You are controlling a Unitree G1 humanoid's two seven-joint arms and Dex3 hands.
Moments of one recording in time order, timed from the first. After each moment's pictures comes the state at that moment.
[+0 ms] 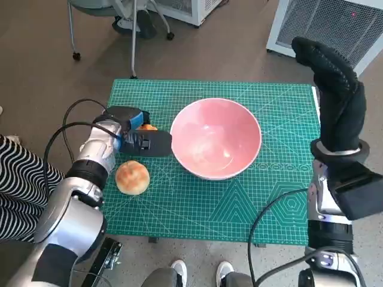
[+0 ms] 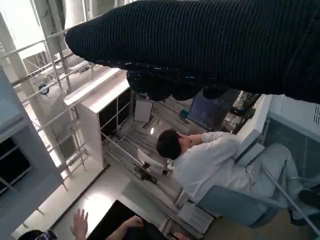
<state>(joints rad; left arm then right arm) -1.10 0.36 -0.61 1.39 0.78 -0.04 -0.09 -0.62 -0.23 -0.14 0.33 0.11 -0.66 0.20</state>
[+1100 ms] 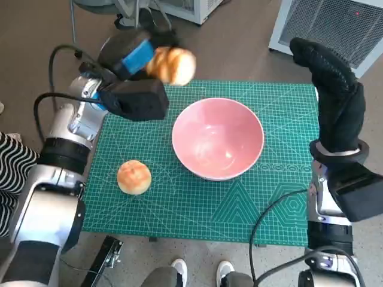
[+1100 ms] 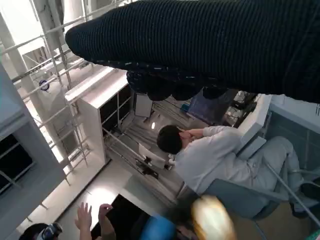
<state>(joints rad) -1.12 0.47 -0.30 0.78 0.53 -0.40 -0.01 -0.61 -0.23 -0.13 0.30 0.12 -0.64 0.21</state>
